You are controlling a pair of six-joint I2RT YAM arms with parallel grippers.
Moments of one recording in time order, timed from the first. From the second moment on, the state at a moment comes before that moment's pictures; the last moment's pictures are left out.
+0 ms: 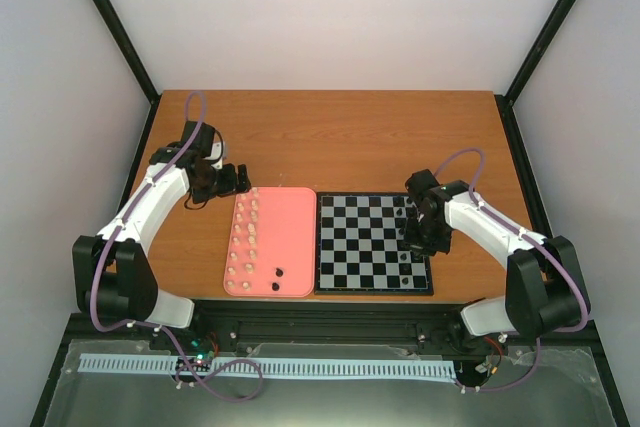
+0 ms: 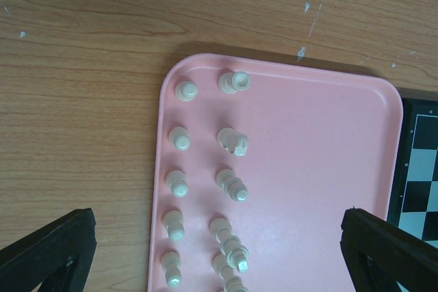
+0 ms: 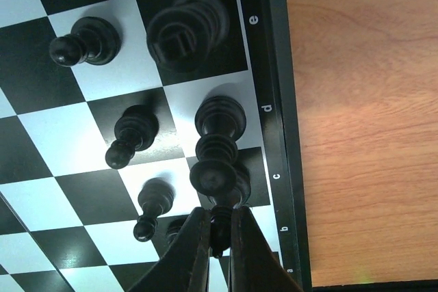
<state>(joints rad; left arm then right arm) -0.13 1.42 1.13 -0.89 0.17 -0.31 0.36 1.39 0.84 -1.02 -0.06 0.60</state>
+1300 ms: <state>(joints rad) -0.13 1.42 1.13 -0.89 0.17 -0.31 0.72 1.67 1.44 -1.12 -0.04 0.57</state>
